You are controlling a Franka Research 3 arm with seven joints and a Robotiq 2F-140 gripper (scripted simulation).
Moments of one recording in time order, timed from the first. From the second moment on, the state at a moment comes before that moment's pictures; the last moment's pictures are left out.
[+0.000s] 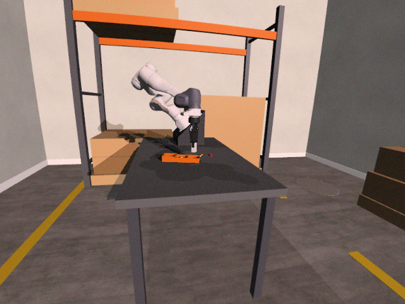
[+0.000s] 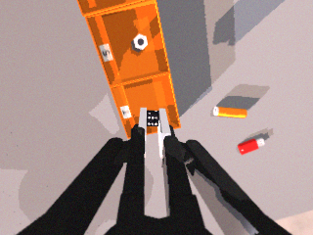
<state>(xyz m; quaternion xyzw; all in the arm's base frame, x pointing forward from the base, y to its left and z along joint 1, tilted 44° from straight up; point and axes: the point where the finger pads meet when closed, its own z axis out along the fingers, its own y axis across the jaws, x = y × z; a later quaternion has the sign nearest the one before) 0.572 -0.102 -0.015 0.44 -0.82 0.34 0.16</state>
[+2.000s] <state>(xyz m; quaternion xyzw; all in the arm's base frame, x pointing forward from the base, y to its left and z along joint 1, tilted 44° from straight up) 0.569 -0.129 -0.043 0.55 -0.74 0.30 0.23</state>
